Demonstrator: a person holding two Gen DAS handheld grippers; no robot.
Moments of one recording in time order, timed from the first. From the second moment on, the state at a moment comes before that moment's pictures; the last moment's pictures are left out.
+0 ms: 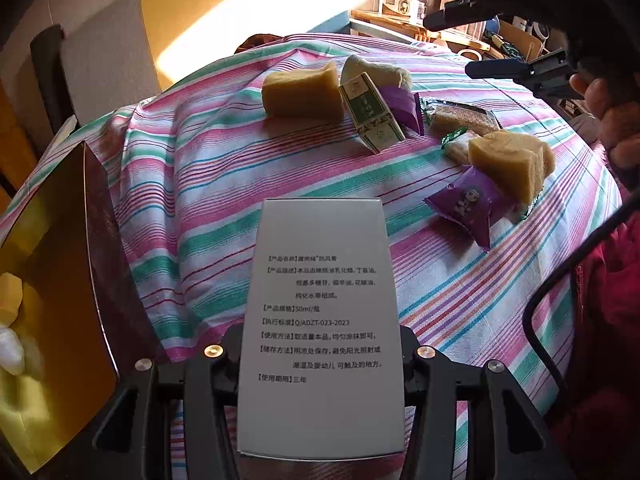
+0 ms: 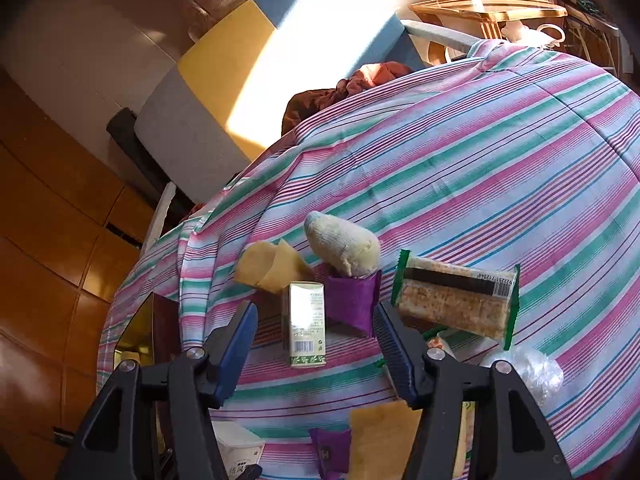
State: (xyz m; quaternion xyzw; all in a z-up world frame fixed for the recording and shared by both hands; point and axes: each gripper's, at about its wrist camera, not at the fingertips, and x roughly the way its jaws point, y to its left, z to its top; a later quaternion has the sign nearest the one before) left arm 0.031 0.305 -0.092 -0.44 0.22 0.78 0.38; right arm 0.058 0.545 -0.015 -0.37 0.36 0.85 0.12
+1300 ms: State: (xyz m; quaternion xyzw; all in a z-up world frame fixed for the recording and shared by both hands) left arm 0.045 0.180 -0.022 -0.41 0.09 0.81 0.42; right arm 0.048 0.457 -0.090 -0.55 0.22 0.78 0.20
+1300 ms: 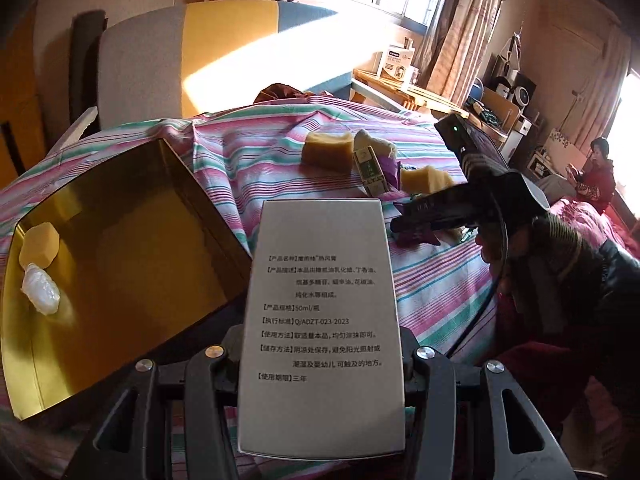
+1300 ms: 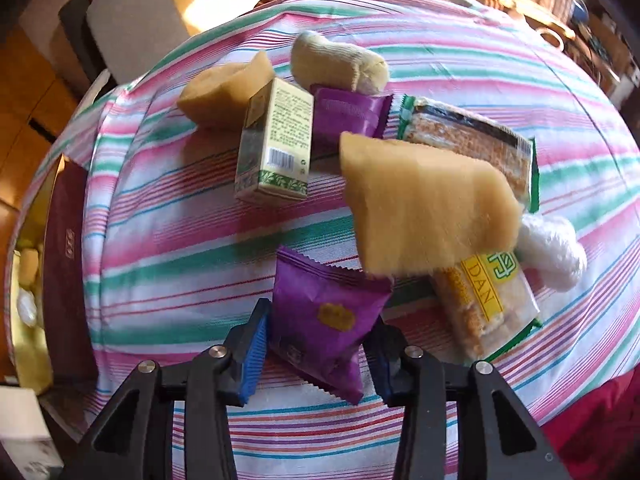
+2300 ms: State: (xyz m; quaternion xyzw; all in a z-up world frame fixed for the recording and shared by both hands) left arm -0.075 0.017 -0.054 -0.46 0.02 0.88 0.12; right arm 0.054 0.447 -0.090 -0.55 0.15 0.80 0.19
